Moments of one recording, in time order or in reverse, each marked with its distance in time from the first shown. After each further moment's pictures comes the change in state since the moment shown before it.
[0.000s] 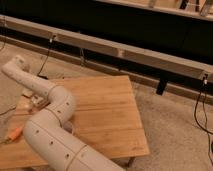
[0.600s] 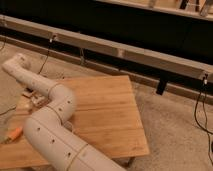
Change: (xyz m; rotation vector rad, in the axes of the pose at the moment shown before) arm 0.022 0.011 -0.015 -0.081 0.102 -0.030
